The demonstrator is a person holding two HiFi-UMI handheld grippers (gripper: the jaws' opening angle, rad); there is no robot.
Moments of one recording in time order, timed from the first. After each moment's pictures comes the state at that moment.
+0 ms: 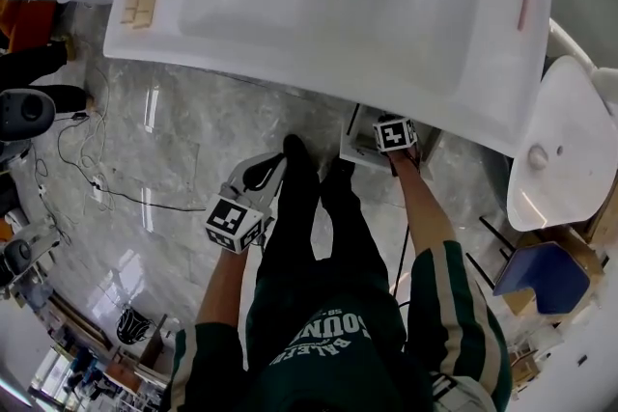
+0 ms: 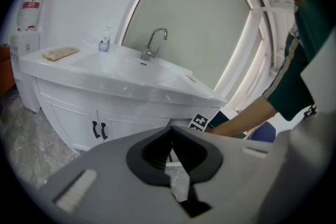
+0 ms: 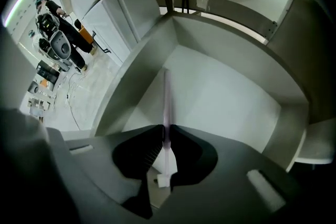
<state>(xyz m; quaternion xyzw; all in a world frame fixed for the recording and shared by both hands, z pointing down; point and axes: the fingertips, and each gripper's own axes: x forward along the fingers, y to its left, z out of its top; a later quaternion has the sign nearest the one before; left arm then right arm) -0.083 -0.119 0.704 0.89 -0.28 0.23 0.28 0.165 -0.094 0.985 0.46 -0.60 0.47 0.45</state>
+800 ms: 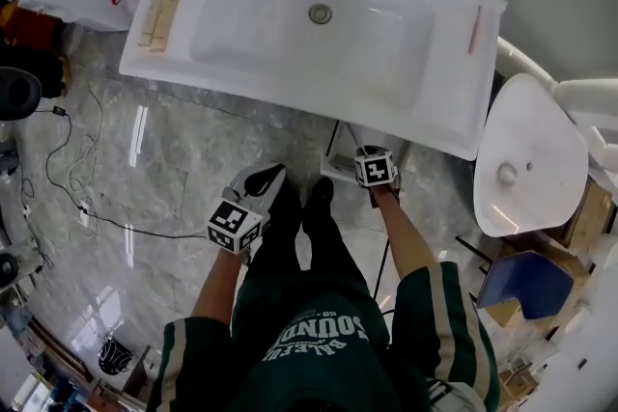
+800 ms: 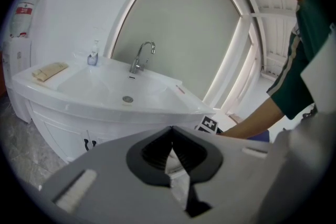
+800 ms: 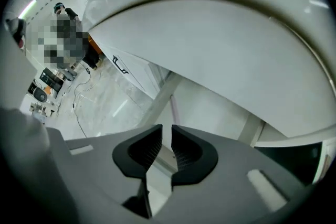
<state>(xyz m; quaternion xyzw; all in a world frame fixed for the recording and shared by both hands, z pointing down) -0.060 -0.117 0.640 0.91 -0.25 0.19 0.26 0.159 -0.083 0.868 0.50 -0.63 0.42 0.42</state>
